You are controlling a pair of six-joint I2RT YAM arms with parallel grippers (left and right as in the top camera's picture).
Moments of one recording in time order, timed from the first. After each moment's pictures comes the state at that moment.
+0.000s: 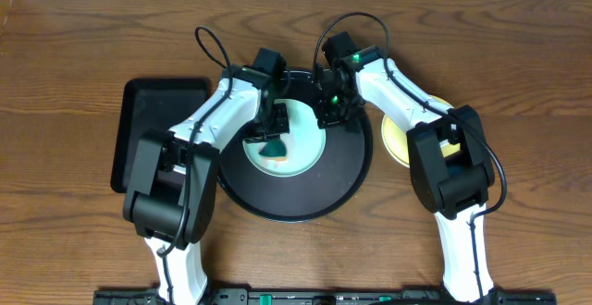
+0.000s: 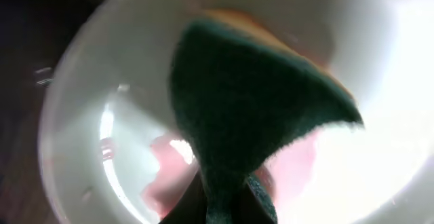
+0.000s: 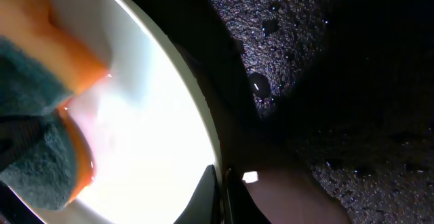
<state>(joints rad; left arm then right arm) -0.34 2.00 1.38 -0.89 0.13 -0.45 0.45 2.29 1.76 -0.95 -0.37 0.13</state>
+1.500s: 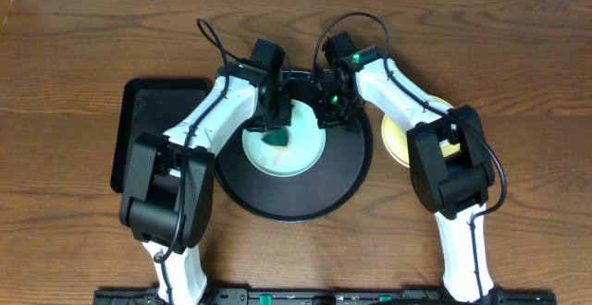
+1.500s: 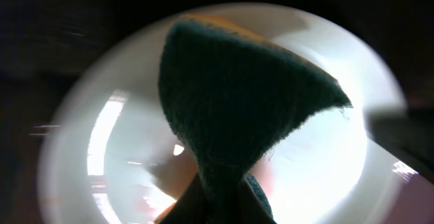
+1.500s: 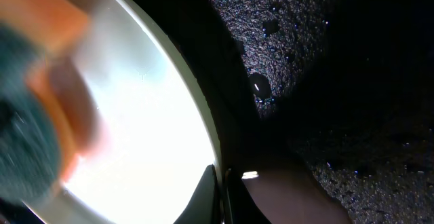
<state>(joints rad) -0.34 1.97 1.41 -0.82 0.12 -0.36 0.45 2.29 1.76 -0.95 -0.37 0.13</state>
